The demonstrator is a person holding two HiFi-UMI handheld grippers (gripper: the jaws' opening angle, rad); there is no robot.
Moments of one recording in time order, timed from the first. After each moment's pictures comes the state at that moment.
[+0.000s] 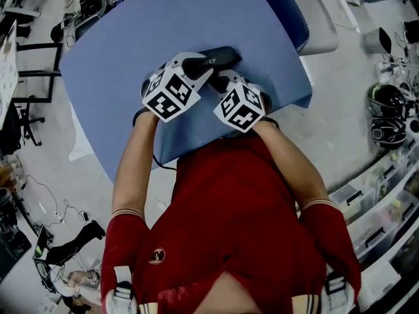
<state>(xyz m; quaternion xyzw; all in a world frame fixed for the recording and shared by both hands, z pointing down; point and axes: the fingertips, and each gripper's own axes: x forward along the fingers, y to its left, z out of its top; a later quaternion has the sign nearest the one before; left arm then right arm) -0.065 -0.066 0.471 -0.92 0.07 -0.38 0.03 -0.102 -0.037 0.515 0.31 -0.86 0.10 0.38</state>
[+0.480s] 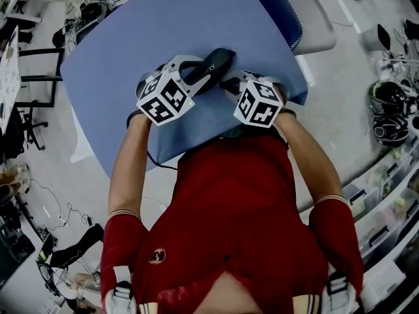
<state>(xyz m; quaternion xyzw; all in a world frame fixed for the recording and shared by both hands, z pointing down) -0.059 -0.044 0.457 -0.92 0.02 -0.39 0.08 -0.063 -0.003 0.509 0.19 -0.88 0.03 0.43</state>
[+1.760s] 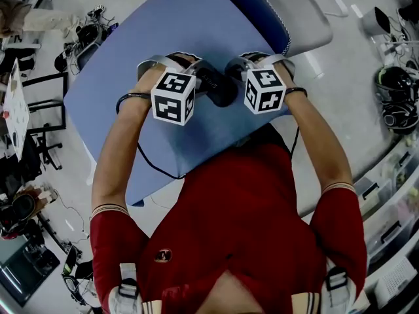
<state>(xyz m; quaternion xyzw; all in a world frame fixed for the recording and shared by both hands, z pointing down) 0.000 -0.064 0.475 -0.75 -0.28 -0.52 0.30 0.031 -0.087 0.512 0.16 -0.86 -0.10 0.48</state>
